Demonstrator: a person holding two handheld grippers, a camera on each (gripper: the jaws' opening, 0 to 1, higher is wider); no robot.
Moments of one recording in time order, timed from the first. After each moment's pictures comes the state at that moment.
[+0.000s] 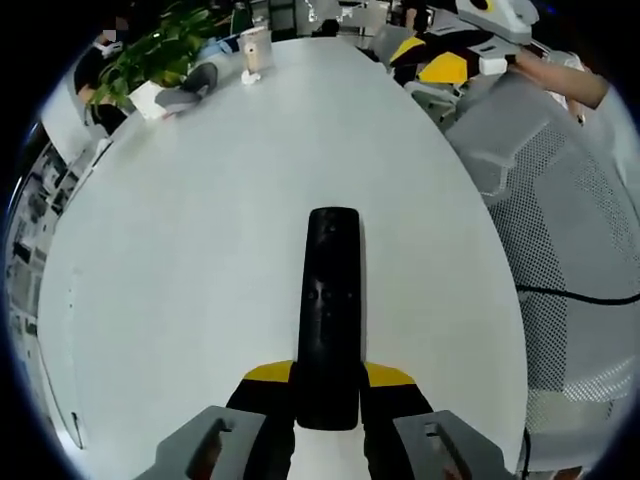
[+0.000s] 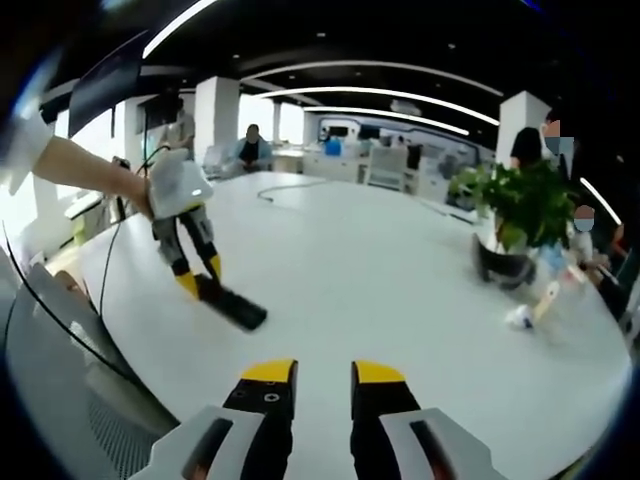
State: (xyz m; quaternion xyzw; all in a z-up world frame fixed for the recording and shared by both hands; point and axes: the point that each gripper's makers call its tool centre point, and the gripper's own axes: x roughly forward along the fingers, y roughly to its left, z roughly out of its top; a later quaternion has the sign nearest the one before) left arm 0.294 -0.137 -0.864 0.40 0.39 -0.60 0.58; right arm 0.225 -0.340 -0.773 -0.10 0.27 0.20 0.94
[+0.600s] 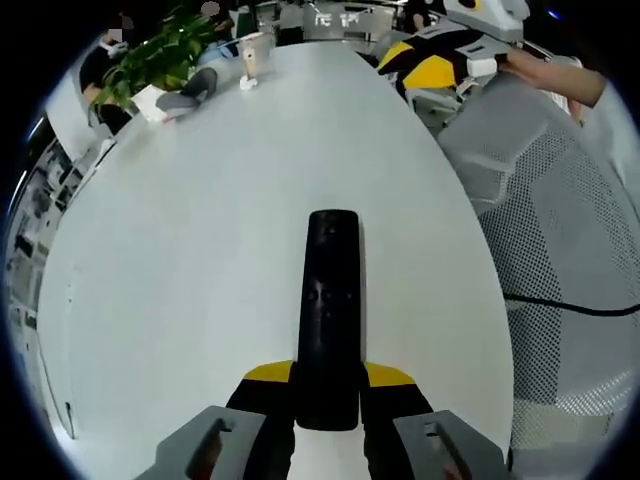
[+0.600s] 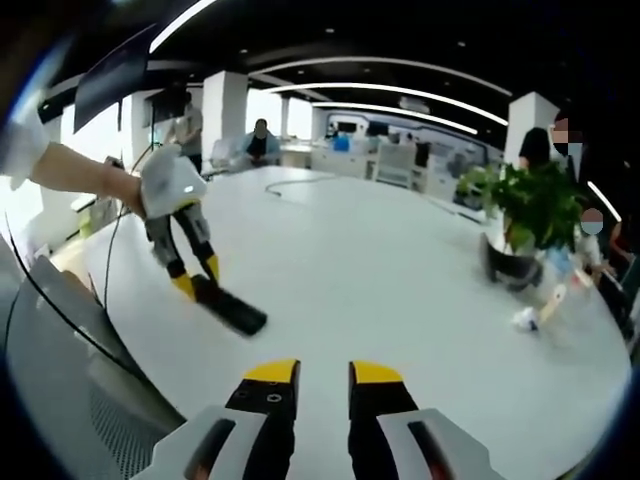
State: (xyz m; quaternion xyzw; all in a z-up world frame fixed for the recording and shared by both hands) left arm 0.269 -0.138 -0.864 0.39 0.38 -0.60 0.59; right arm 0.223 -0.334 -0.776 -0.10 0.28 0.21 0.93
